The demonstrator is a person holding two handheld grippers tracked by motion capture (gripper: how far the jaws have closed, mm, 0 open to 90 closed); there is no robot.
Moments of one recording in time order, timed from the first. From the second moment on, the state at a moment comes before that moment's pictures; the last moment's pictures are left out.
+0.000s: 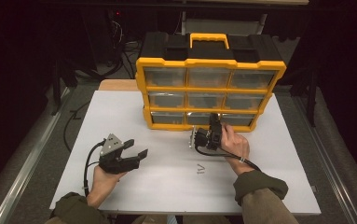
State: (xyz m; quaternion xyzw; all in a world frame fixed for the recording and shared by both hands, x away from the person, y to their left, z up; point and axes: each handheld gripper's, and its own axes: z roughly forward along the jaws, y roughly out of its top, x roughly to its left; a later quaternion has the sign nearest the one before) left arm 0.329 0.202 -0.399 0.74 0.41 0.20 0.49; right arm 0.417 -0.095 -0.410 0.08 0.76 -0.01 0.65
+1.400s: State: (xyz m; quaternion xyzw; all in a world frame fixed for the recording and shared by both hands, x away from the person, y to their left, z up) left arm 0.329 0.201 -0.399 0.74 0.41 0.20 0.49; right arm 0.418 -0.094 -0.427 0.03 0.71 -0.04 0.70
